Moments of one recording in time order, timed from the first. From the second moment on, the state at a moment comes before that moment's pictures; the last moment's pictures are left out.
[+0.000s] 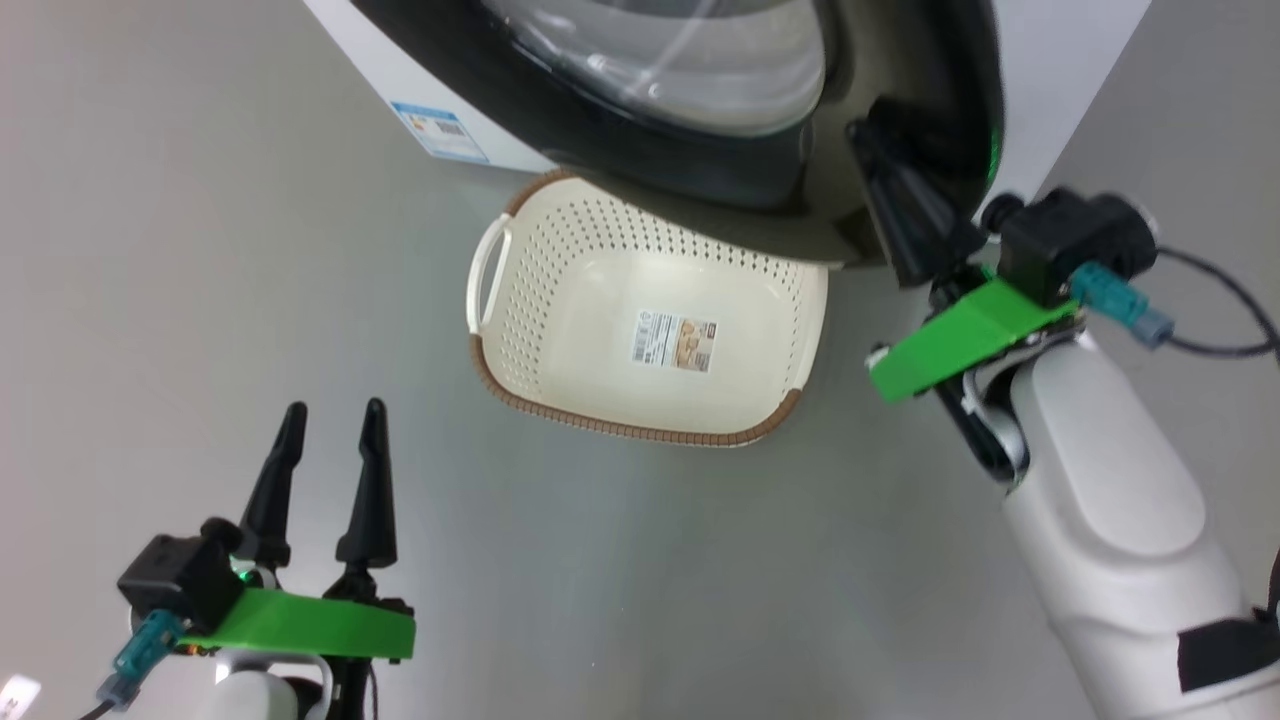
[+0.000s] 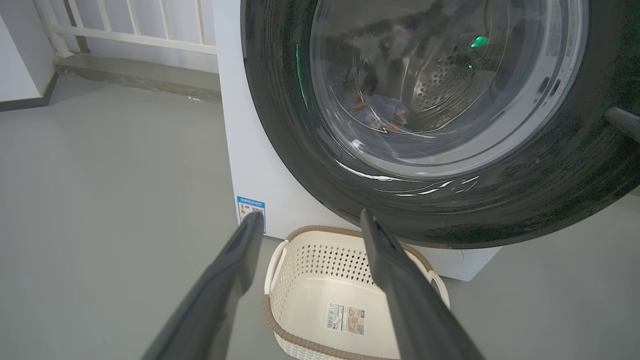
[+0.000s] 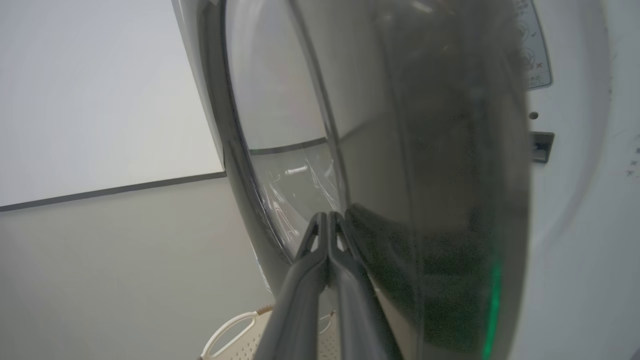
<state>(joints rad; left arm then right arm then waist) -0.20 0.03 -0.11 0.16 -0.37 -0.13 -0.25 -0.71 -0.13 0.23 0.40 0.17 0.13 -0.26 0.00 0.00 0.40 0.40</state>
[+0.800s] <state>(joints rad) -0.30 0.02 -0.20 0.14 -0.43 -0.13 -0.25 -1.07 -0.10 0.00 0.49 0.11 0.15 -0.26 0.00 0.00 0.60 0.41</state>
